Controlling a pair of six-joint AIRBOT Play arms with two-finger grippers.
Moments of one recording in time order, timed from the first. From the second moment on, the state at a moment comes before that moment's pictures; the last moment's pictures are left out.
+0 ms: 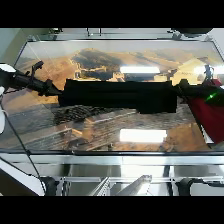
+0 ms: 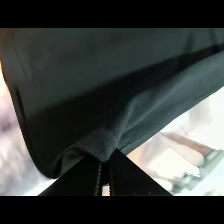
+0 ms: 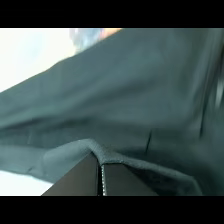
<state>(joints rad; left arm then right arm) 0.29 -1.98 1.78 0.84 -1.54 -1.10 -0.30 -1.58 1.13 -0.43 0.92 1.00</state>
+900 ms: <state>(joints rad) 0.39 -2.06 2.03 0.84 -1.55 -1.14 -0.36 -1.84 1.47 -0.74 1.06 0.98</state>
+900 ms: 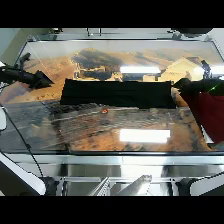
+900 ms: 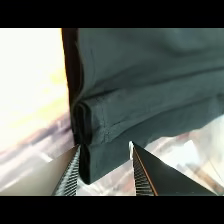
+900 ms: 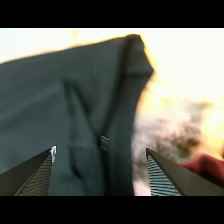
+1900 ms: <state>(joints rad) 0.03 -2.07 2.03 0.84 -1.45 -1.15 -0.27 -1.96 1.53 -0.73 1.12 1.03</state>
